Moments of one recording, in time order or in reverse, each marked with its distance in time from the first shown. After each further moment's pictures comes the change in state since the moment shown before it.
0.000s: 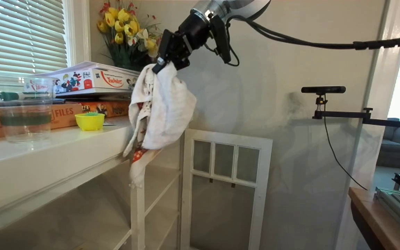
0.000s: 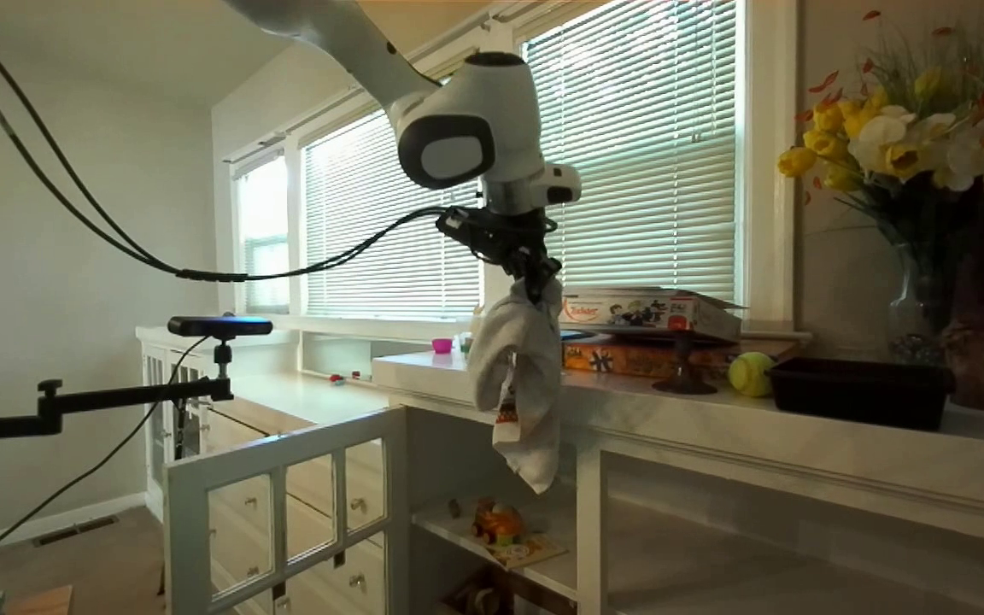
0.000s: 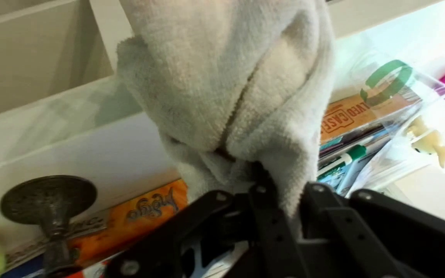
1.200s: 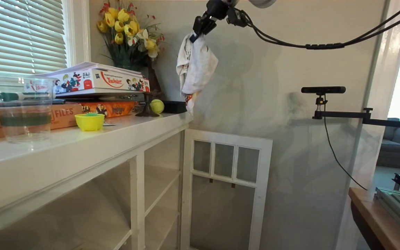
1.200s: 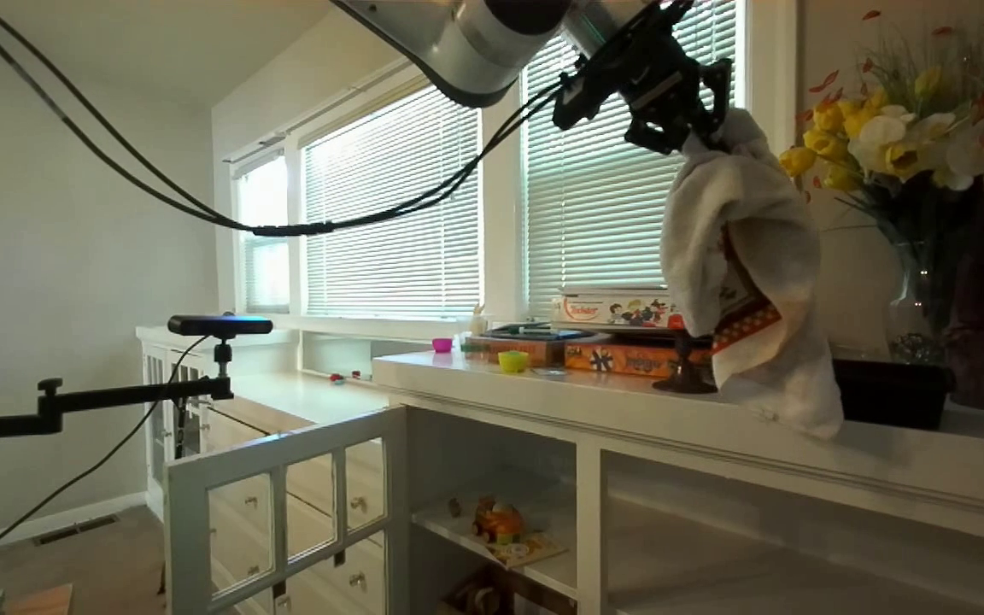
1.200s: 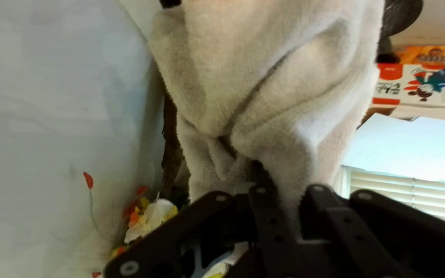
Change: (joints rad) arm 0.104 -0.036 -0.418 0.173 -0.790 0.196 0.249
